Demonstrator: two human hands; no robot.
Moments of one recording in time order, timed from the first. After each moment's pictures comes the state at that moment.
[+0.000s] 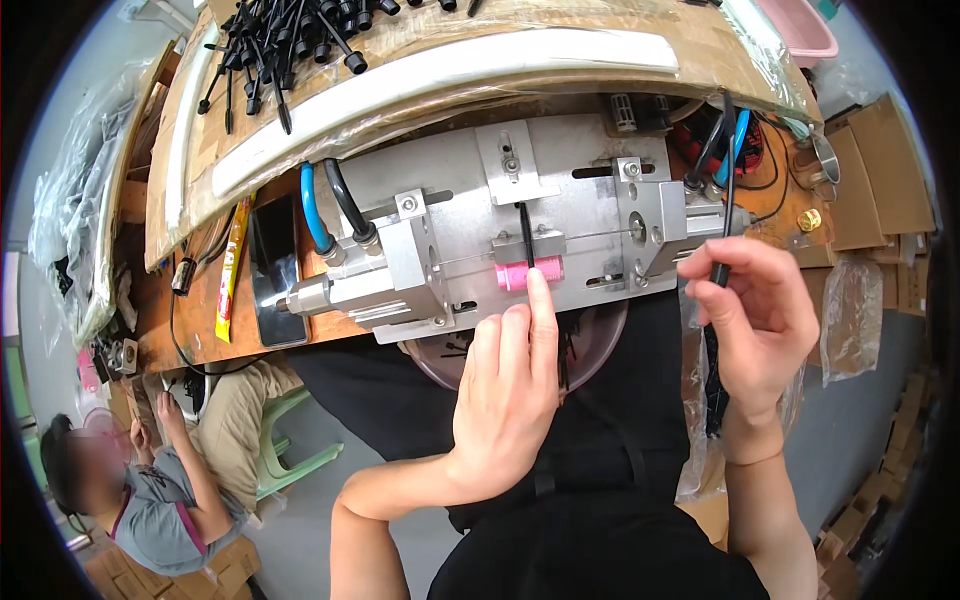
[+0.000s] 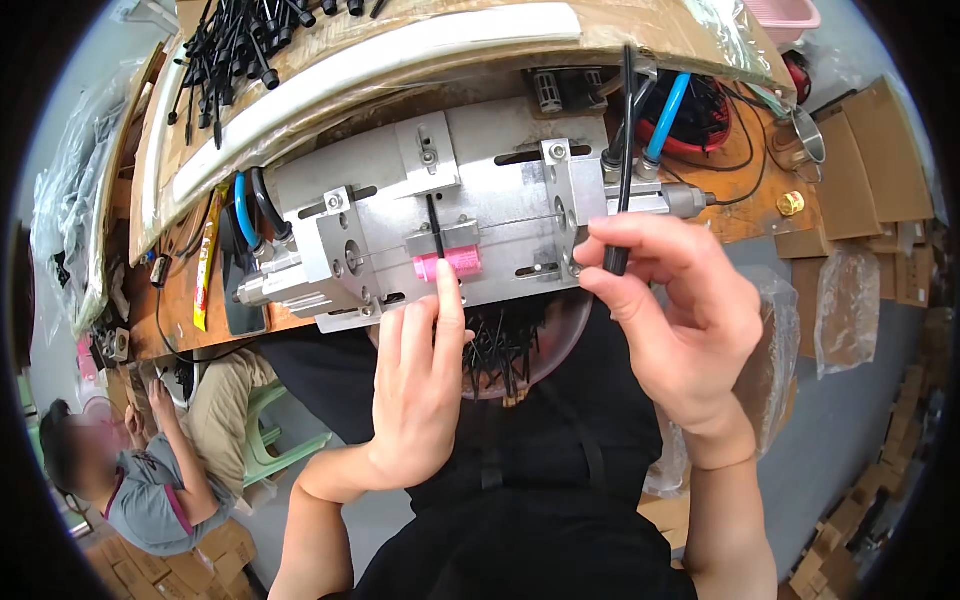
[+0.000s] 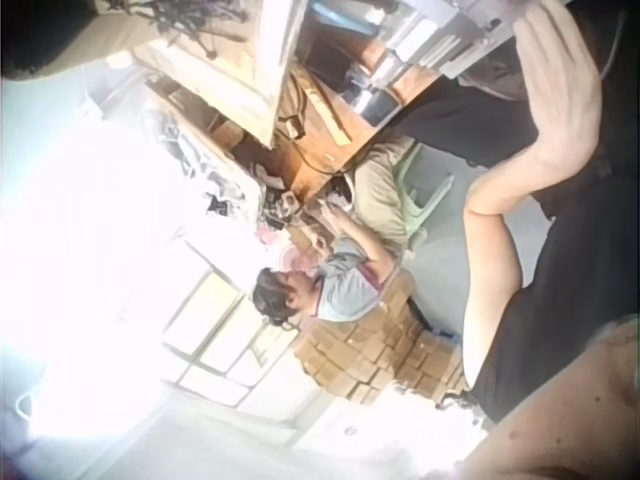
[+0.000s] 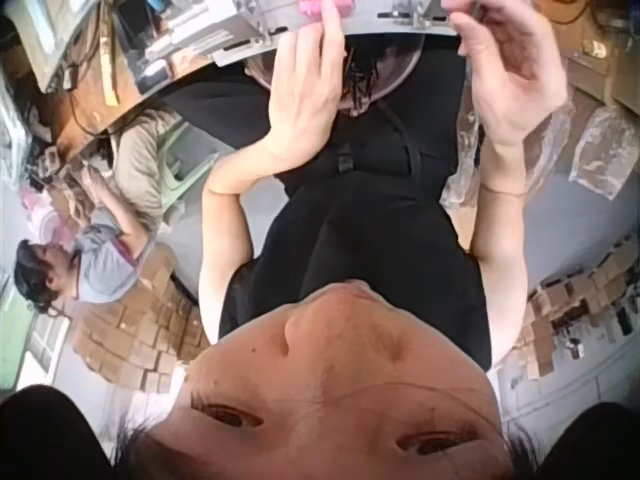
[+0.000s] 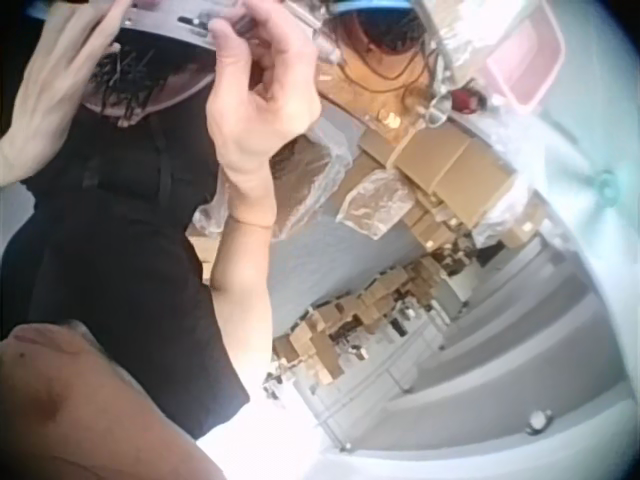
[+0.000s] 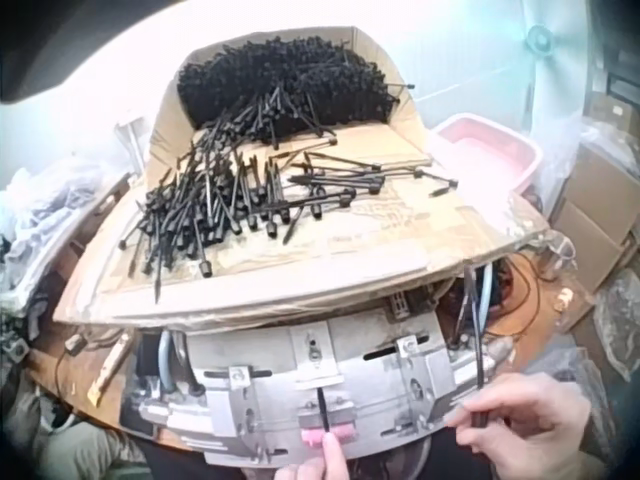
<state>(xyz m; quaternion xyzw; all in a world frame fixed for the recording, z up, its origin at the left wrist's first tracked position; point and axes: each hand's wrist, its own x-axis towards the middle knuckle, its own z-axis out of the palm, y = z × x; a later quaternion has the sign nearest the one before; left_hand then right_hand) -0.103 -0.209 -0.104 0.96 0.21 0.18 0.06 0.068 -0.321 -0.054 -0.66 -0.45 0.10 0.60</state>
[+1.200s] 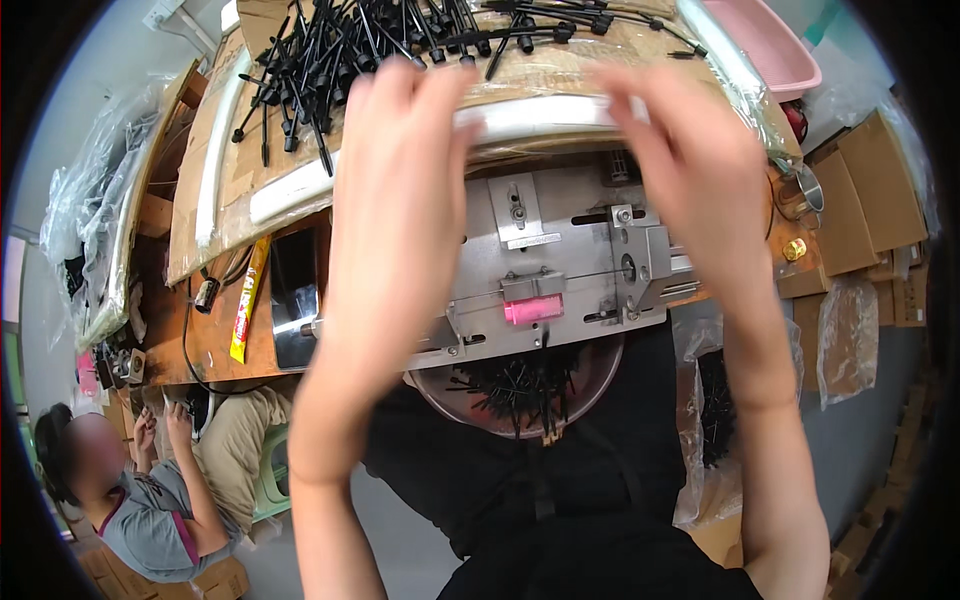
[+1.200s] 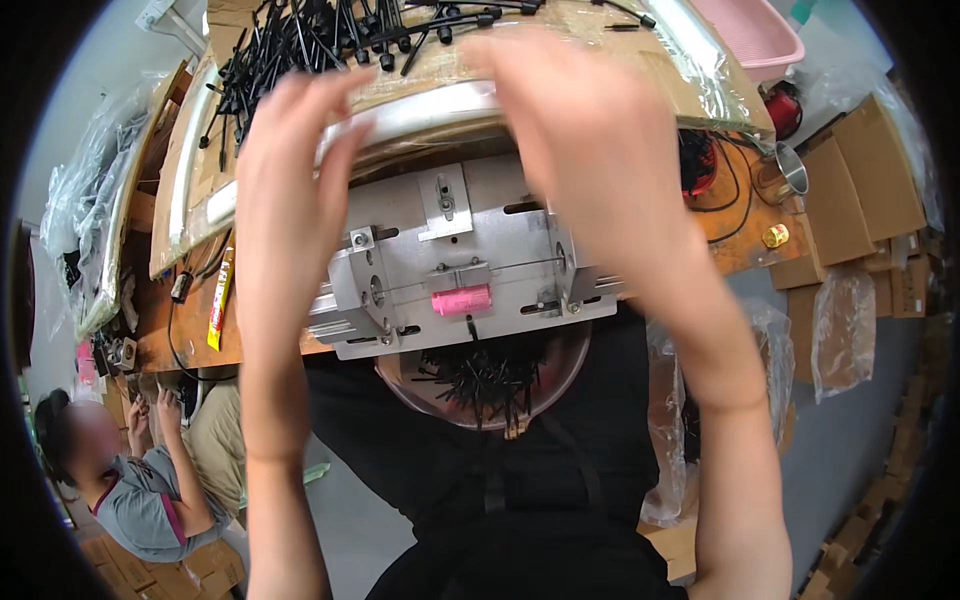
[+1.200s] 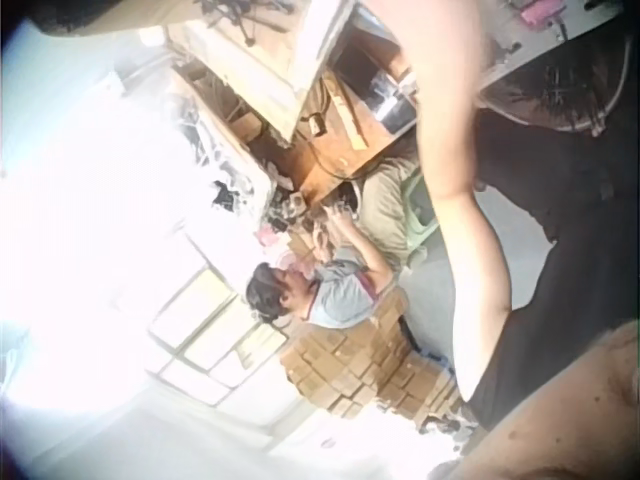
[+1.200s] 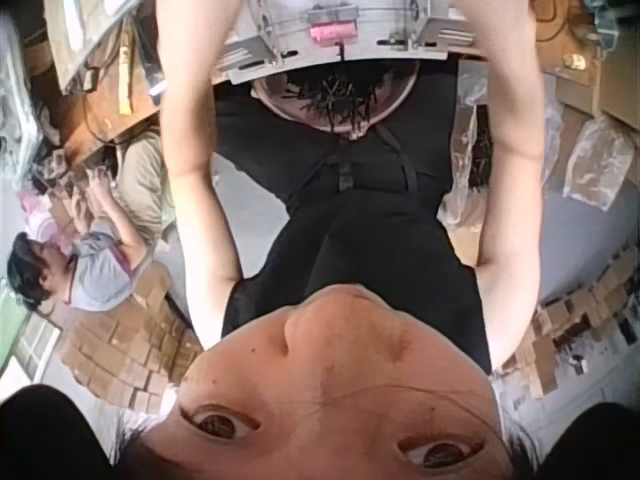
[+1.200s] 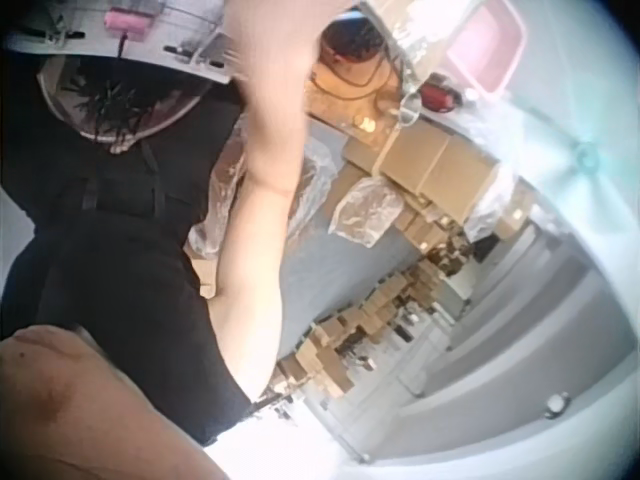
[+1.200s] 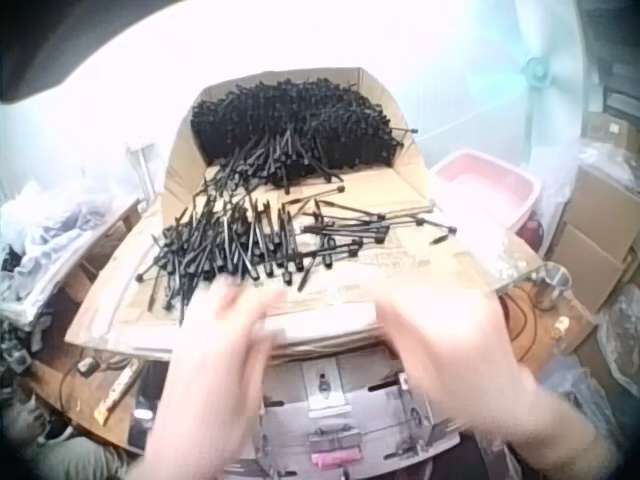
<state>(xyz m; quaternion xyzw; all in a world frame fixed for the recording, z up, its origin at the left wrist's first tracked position) -0.042 -0.076 -0.012 0.91 0.16 0.38 0.06 0.120 -0.210 -0.009 -0.64 -0.64 -0.29 0.32</state>
